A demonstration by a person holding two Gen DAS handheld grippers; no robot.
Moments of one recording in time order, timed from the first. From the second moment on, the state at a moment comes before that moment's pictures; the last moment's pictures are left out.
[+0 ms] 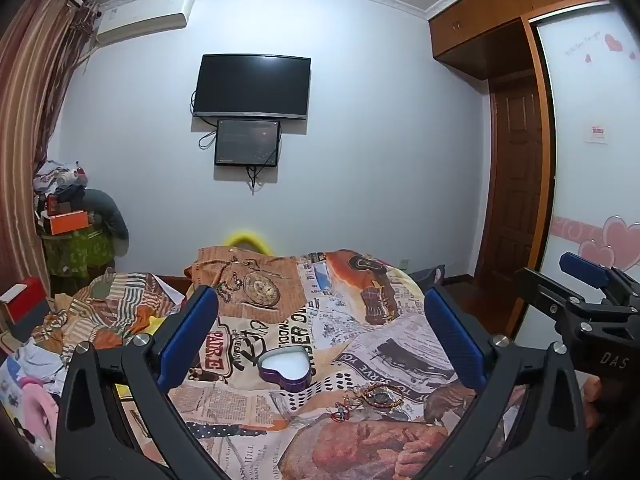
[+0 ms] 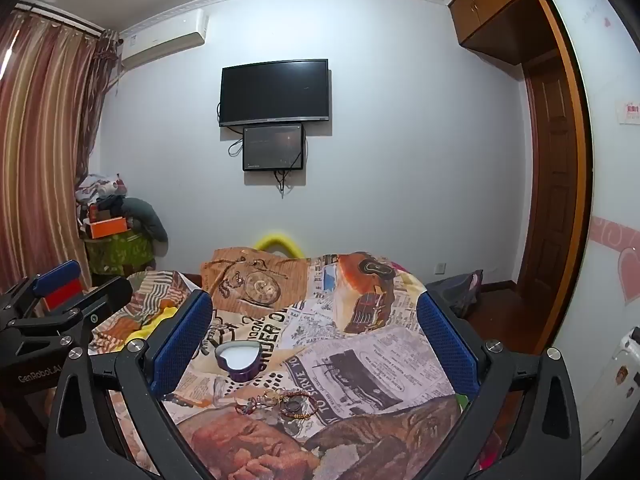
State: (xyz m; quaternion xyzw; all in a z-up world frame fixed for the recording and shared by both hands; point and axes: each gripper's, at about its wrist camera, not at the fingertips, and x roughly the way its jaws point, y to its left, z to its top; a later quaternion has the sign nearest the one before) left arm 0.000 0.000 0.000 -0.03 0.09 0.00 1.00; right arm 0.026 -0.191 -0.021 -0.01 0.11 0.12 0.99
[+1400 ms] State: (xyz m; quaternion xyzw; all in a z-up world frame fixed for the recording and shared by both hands) left arm 0.009 0.003 -0.018 -0.04 0.10 0.01 0.99; right arm 0.028 -0.187 -0.023 -0.01 0.12 0.13 0.98
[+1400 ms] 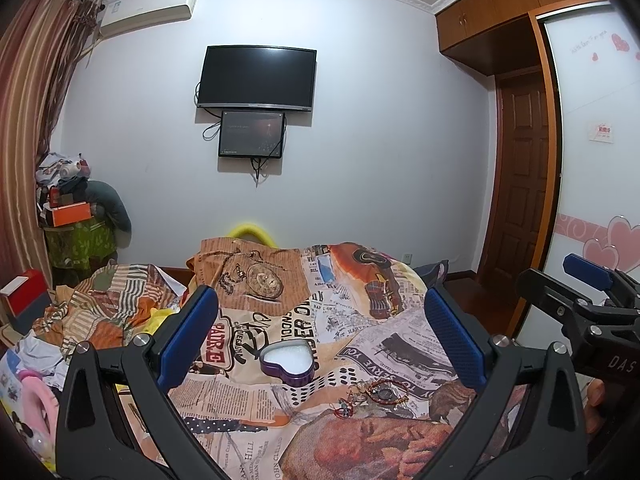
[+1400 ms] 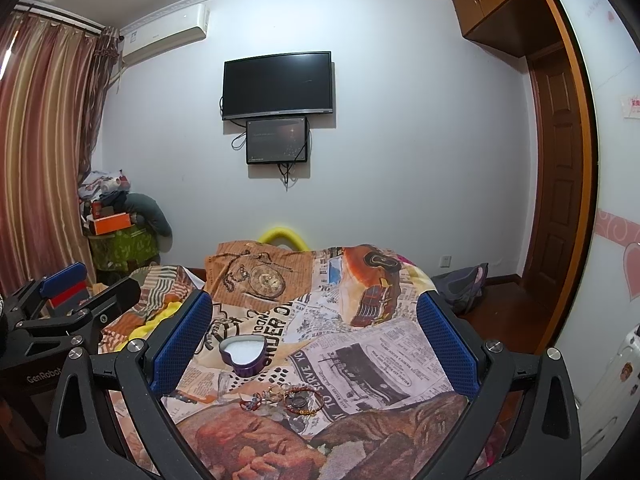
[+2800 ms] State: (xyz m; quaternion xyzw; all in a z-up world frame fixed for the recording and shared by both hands) left arm 0.014 0.004 -0.018 -0.04 0.11 0.01 0.99; right arm 0.027 -0.179 -0.034 -0.01 0.13 0.13 0.98
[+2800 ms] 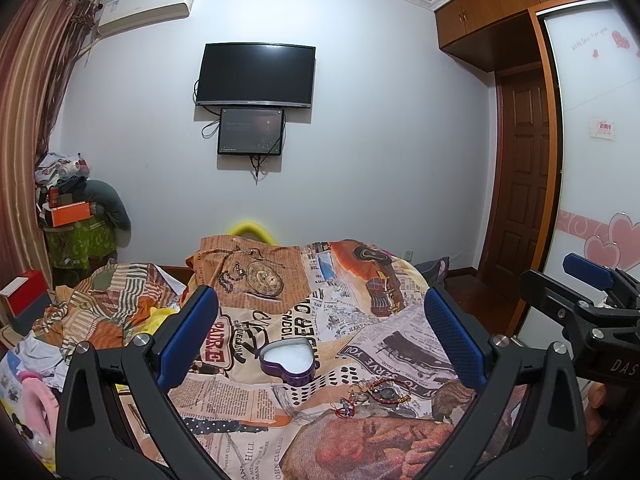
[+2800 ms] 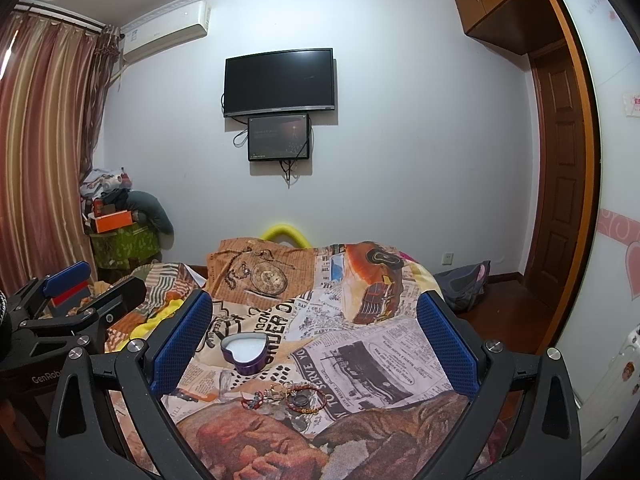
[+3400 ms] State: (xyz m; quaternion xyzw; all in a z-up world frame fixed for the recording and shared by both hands) left arm 0.064 0.011 -0.042 -0.04 0.17 0.02 0.98; right arm 0.061 -0.187 -0.052 -0.01 0.17 0.13 0.98
